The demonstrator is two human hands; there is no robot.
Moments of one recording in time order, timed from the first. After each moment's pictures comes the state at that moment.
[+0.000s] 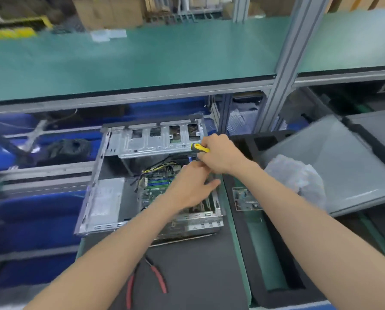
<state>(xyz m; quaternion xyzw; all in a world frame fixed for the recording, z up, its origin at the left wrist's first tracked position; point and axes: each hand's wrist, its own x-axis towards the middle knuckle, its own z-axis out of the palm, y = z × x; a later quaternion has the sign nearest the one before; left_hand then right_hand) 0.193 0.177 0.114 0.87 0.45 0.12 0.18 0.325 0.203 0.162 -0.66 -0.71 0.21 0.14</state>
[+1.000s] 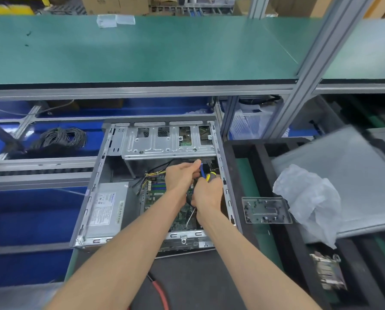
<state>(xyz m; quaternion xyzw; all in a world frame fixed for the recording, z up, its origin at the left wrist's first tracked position) 0.160 0.241 0.056 0.33 0.62 0.42 0.58 0.217 0.198 0.059 -0.70 -0.19 0.48 0.49</state>
